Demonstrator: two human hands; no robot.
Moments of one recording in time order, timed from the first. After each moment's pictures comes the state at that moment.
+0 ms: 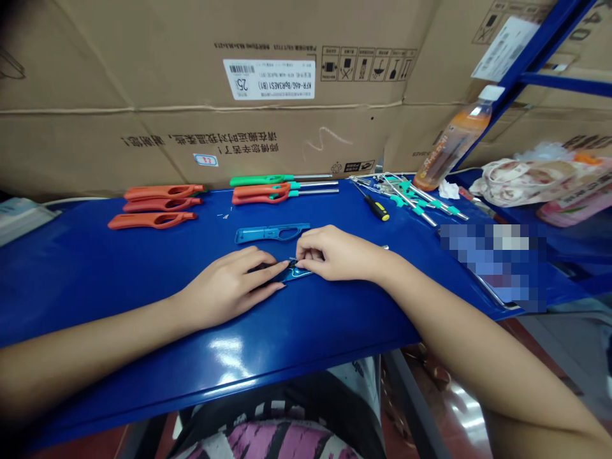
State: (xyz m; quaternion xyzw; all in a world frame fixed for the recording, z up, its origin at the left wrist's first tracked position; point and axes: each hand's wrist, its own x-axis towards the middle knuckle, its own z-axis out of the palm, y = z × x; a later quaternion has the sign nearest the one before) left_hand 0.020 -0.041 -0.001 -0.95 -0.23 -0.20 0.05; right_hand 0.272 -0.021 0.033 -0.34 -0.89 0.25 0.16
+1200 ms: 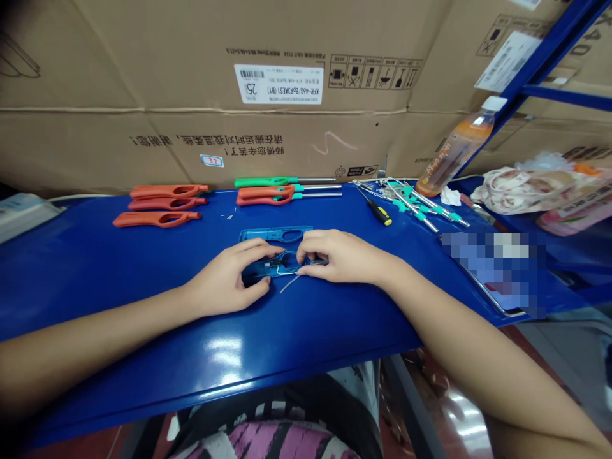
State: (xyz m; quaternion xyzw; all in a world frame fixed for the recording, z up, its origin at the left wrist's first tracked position) left_hand 0.018 -0.033 0.005 -0.89 -0.35 -0.23 -0.18; right_hand 0.276 -0.018 0.031 -0.31 -0.91 0.22 0.15
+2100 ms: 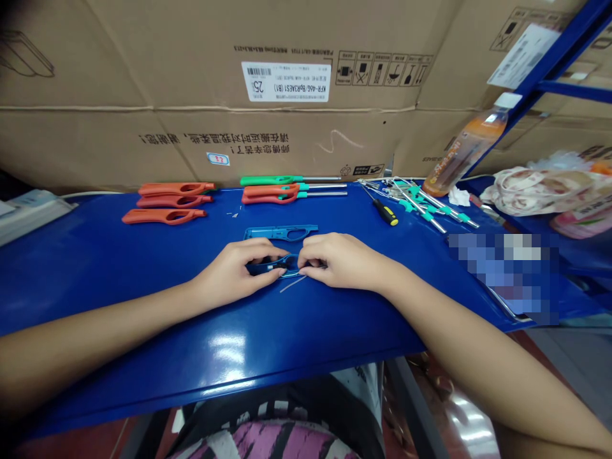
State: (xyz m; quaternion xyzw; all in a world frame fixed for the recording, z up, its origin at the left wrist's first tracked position) left_hand 0.020 -0.027 0.000 -0.87 -0.33 -0.29 -0.23; right_hand 0.267 -0.023 0.031 -0.32 -0.92 0.19 0.12
